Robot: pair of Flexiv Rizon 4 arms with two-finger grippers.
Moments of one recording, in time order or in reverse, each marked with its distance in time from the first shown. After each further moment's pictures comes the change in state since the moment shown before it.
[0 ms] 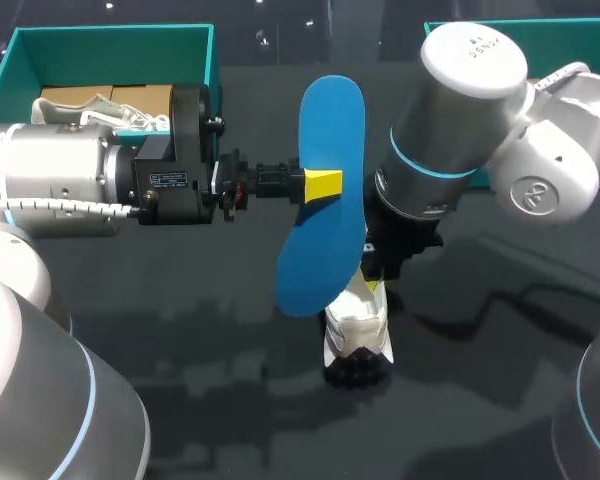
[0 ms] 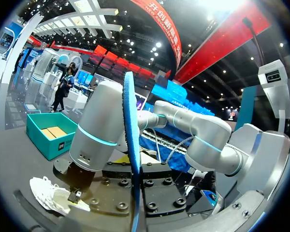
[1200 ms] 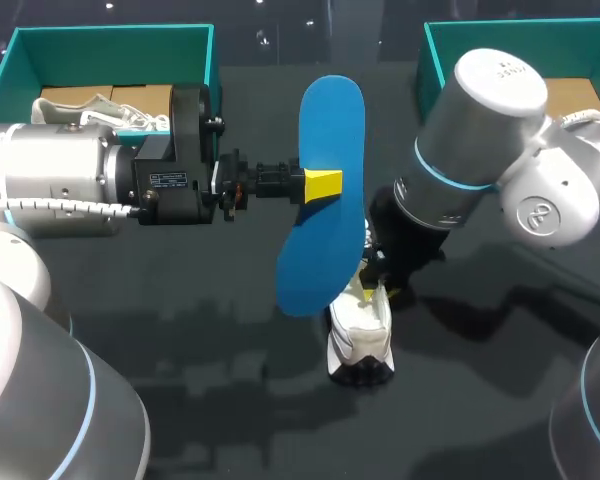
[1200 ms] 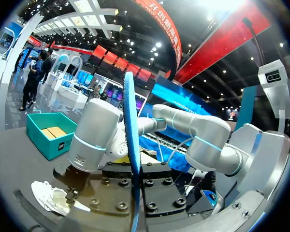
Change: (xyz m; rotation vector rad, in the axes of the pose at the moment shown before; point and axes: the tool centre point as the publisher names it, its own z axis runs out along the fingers) left arm 0.000 0.000 0.000 0.000 0.000 0.000; right arm -0.012 0.008 0.037 0.028 0.125 0.020
